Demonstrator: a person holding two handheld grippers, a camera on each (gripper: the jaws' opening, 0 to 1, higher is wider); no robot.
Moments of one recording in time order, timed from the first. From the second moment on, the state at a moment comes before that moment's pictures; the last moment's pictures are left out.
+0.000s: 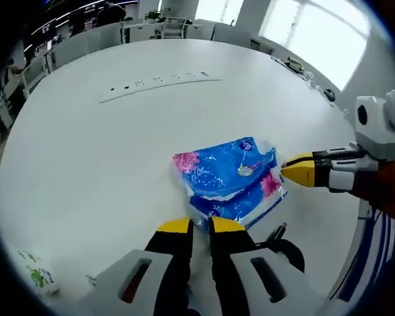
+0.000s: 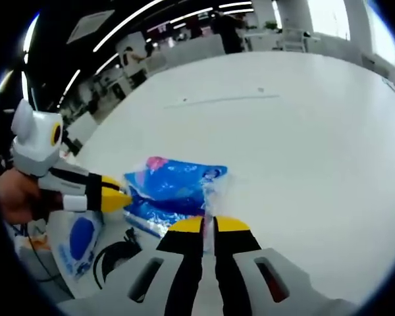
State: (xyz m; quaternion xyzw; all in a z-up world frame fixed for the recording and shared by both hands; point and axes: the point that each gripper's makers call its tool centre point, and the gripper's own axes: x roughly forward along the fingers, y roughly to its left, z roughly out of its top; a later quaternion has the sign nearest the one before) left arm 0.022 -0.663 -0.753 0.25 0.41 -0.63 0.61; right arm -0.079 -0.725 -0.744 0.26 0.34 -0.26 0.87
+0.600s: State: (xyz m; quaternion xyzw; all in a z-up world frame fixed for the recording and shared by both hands) left arm 0.002 -0.654 -0.749 0.25 0.42 -0.64 0.59; right arm -0.099 -0.732 -0.742 0.26 0.34 -0.28 0.86
